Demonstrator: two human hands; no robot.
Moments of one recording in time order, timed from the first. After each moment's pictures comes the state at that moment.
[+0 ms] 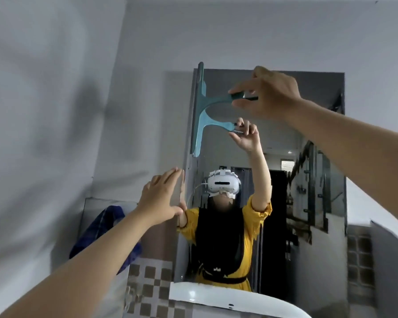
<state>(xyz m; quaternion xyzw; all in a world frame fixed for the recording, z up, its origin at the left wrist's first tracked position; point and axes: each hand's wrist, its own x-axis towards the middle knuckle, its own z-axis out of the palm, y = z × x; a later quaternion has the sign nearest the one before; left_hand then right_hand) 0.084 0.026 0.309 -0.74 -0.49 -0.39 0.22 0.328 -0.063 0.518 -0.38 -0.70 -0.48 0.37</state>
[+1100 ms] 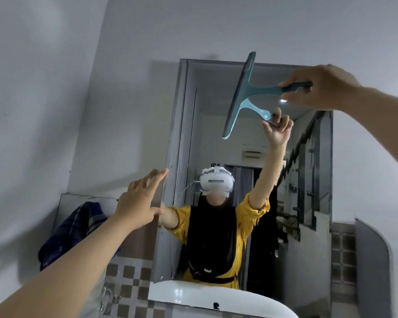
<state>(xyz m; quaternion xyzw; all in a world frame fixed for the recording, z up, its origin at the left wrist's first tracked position) 0.079 0.060 0.287 -0.72 -0.52 -0.40 0.23 0.451 -0.056 0.542 -0.45 -0.69 -0.45 0.35</state>
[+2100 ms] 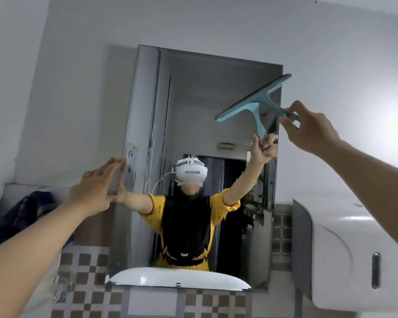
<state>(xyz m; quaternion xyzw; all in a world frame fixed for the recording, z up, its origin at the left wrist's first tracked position) 0.082 0.070 0.288 -0.71 -0.55 -0.40 0.19 0.533 -0.067 0.446 -0.55 -0.60 -0.36 0.46</state>
